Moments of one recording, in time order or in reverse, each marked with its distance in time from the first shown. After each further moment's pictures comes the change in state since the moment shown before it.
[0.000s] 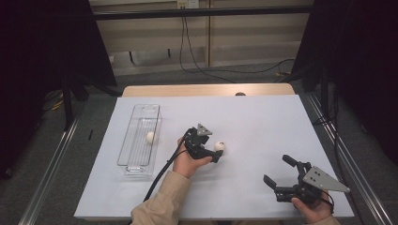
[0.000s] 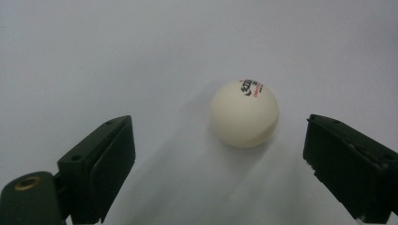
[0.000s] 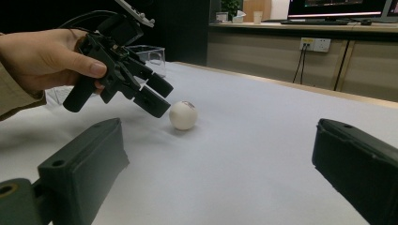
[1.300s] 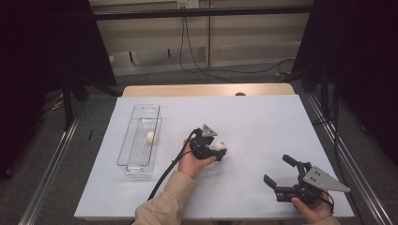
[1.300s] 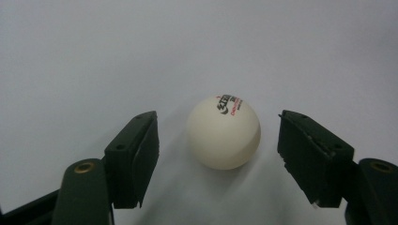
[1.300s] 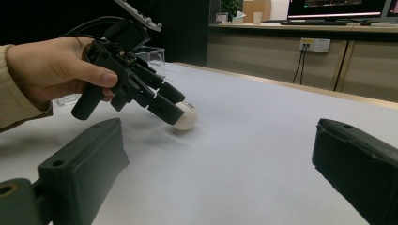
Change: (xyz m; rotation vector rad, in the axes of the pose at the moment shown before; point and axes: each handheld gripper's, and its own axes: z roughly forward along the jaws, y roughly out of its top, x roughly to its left) left arm -0.009 0.002 0.014 -0.027 -0.038 0.013; right arm 0.000 0.000 0.000 -0.002 -0.002 0.002
